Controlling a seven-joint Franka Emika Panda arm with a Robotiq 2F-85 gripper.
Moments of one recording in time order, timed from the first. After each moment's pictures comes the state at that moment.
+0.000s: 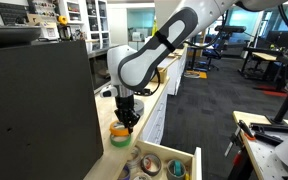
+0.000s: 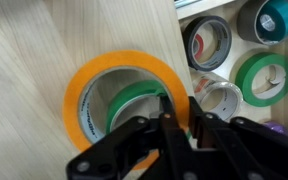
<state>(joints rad) -0.04 0.70 0.13 -1.71 -0.01 2.31 -1.17</state>
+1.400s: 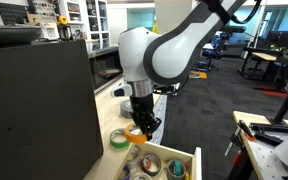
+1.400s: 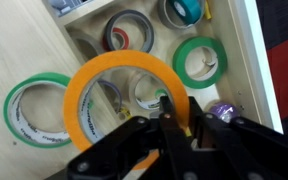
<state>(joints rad) 0.03 0.39 0.18 -2.07 -0.01 2.32 -0.90</state>
